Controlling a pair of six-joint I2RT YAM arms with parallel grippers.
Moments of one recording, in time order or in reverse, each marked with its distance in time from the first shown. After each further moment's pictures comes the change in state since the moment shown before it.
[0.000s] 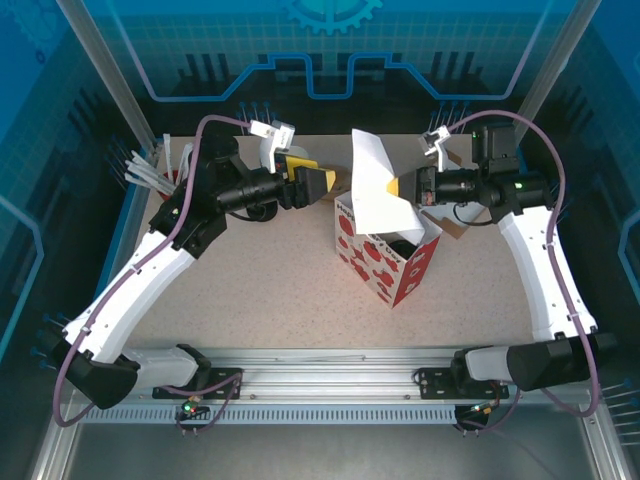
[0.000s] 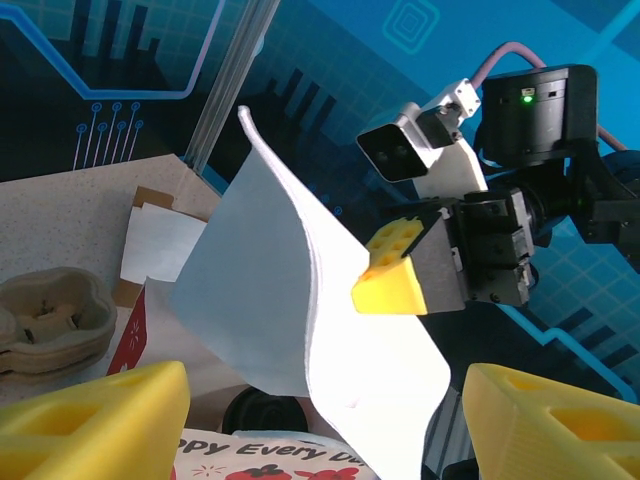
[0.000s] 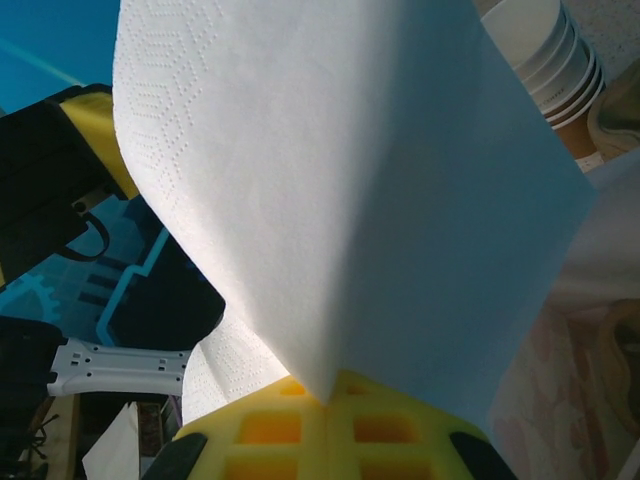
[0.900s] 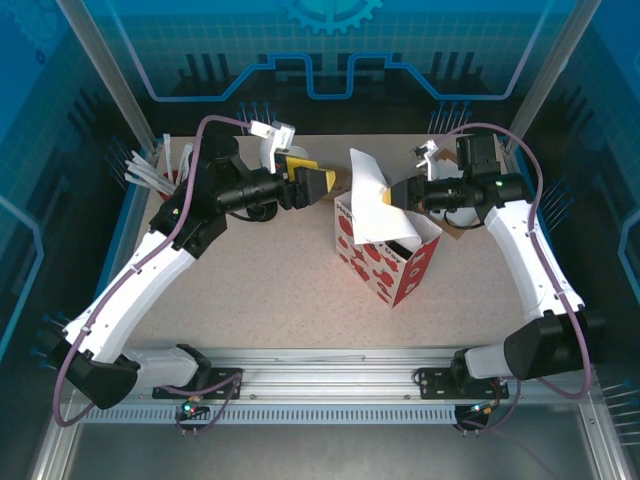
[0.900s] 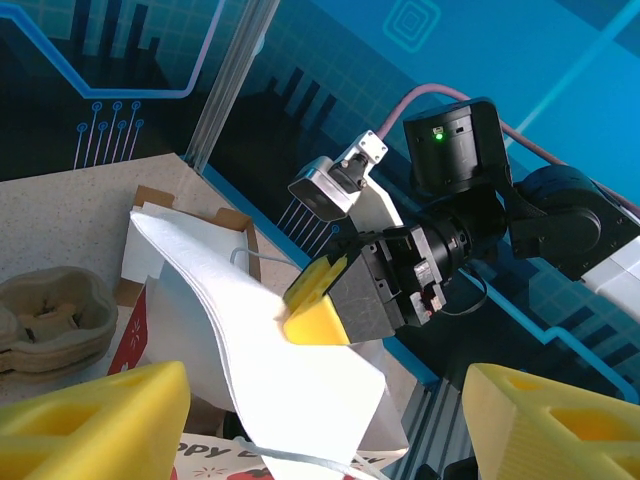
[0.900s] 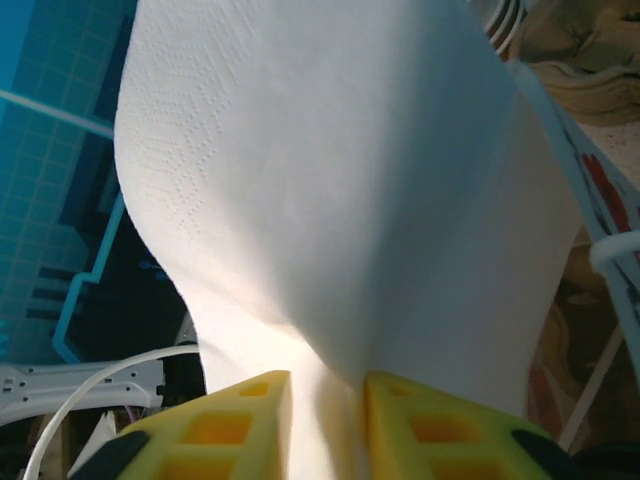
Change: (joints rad) left arm 0.000 0.000 -0.003 0.000 0.000 0.003; right arm 0.000 0.048 -0.123 0.041 0.077 -0.015
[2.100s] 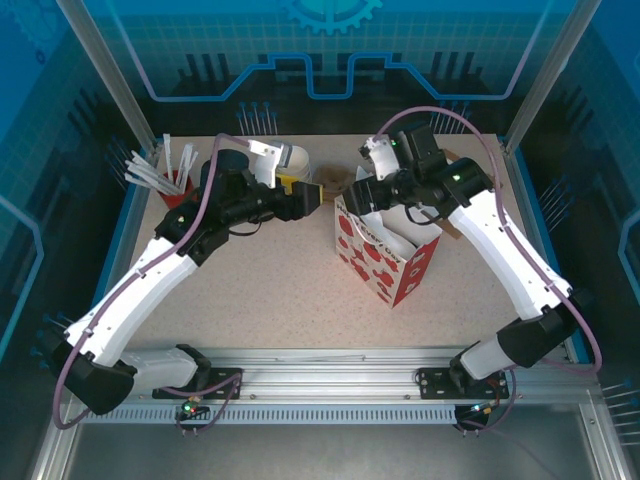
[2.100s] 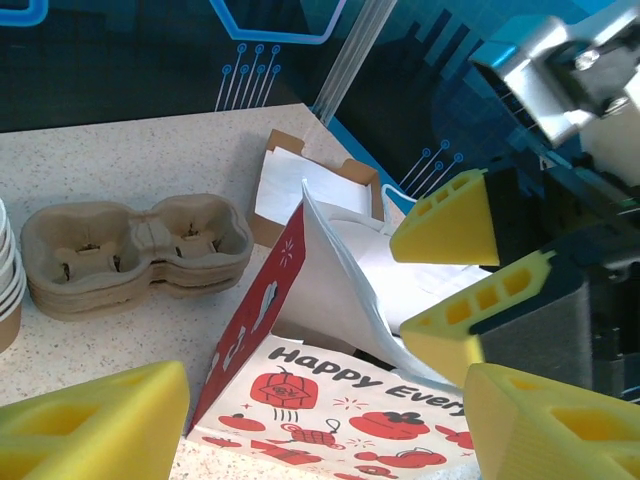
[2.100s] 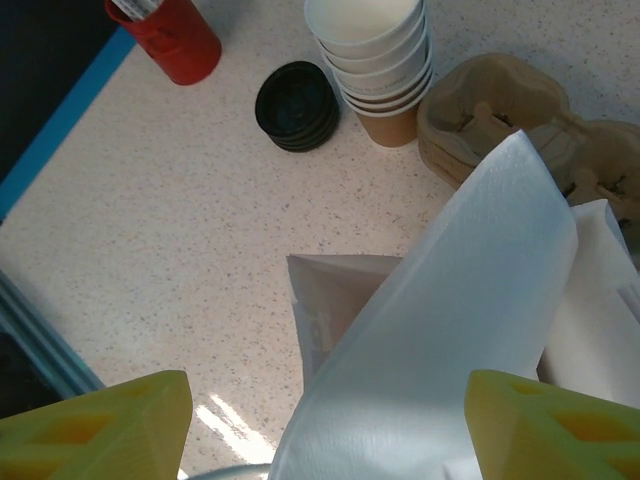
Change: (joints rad) left arm 0.000 -0.036 -0.115 -0.106 -0.225 0.087; right arm 0.403 0.119 0.297 -0.138 0.681 -0.091
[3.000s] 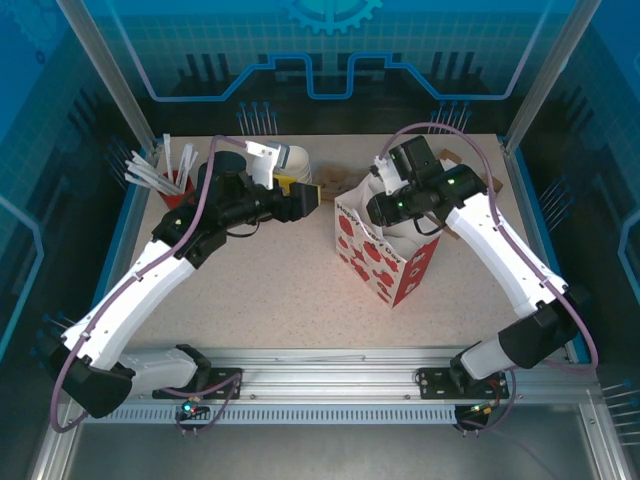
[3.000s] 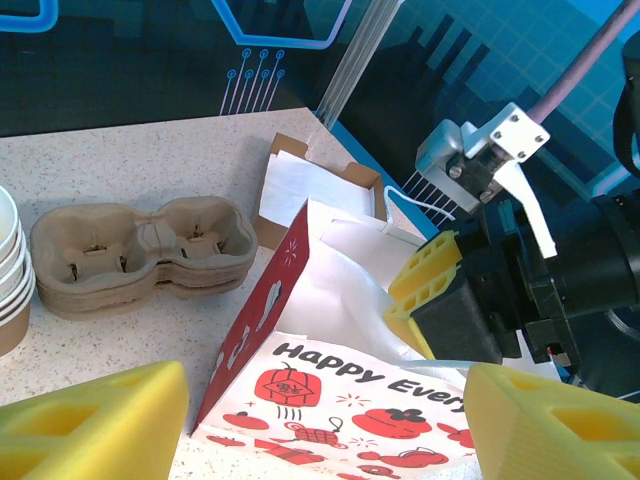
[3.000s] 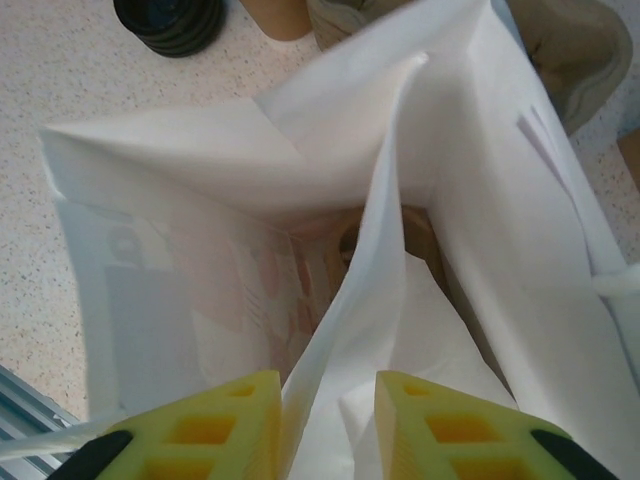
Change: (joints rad) left arm 0.001 -0.017 -0.010 0.000 -0.008 0.001; right arm -0.046 -0.021 -0.136 -0.063 0.105 -0.019
